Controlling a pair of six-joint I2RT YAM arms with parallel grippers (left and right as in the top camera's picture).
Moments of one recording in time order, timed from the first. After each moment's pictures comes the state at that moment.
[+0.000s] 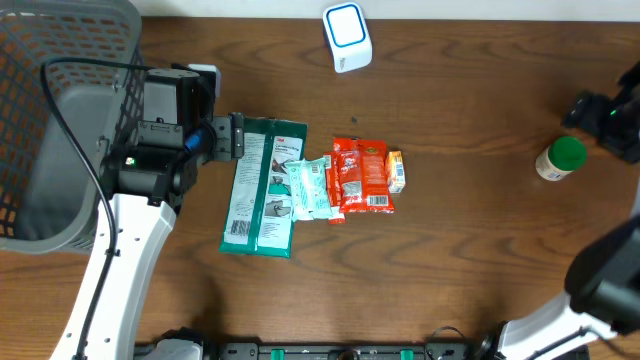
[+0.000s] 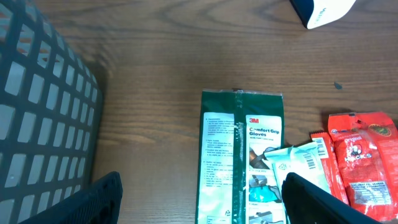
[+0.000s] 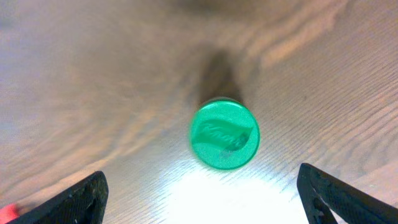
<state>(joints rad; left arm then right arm) -0.15 1.32 1.27 -0.79 -0.05 -0.06 -0.46 1.84 1.73 -1.06 -0.08 0.13</state>
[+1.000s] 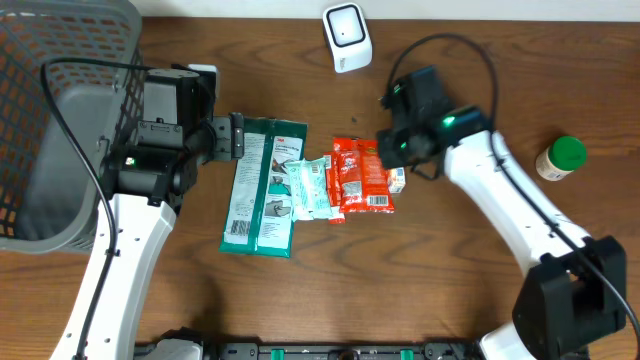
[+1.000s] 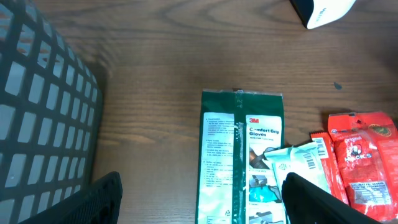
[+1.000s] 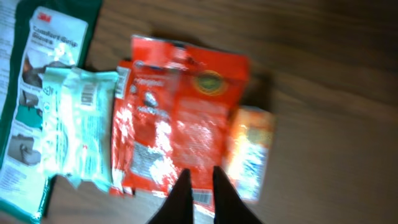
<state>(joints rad) -0.15 1.32 1.27 -0.79 -0.05 -0.06 0.40 1.72 1.34 -0.79 -0.09 0.19</state>
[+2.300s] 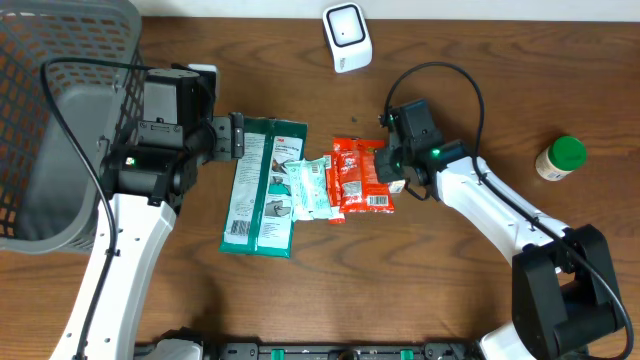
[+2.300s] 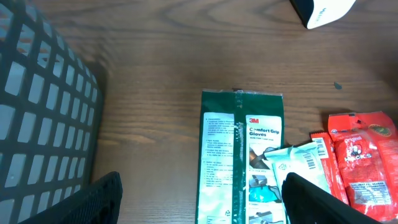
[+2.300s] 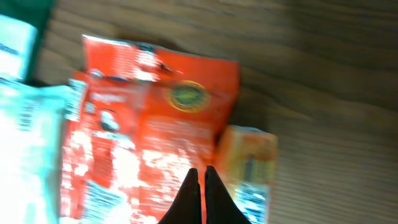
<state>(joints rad) -0.15 1.32 1.27 -0.79 -0.05 -0.06 0.40 1.72 1.09 -0.44 -0.04 0.22</state>
